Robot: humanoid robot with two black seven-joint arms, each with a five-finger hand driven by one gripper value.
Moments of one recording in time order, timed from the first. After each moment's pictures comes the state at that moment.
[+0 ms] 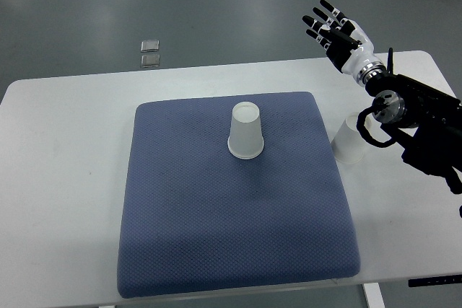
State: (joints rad) left arm -0.03 0.00 -0.15 -0.15 0.08 0.05 0.04; right arm 0.97 -0.20 0.36 0.52 0.24 0.18 0.38
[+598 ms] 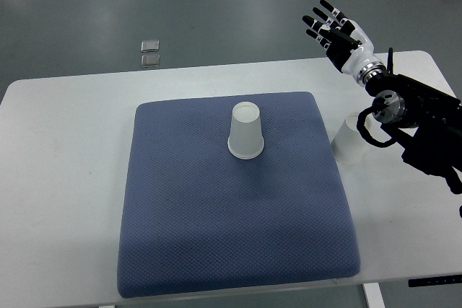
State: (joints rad) left arm -0.02 0.00 -0.15 -0.15 0.08 0.05 0.04; right arm 0.97 -0.20 0.36 0.52 0.24 0.18 0.38
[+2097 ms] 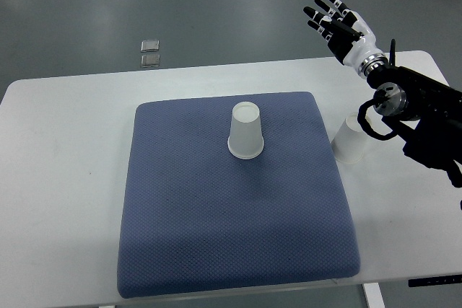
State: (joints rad) left arm -0.02 0.00 -0.15 -0.15 0.08 0.05 0.04; right arm 1.01 -0.21 0.36 0.52 0.23 0.17 0.38
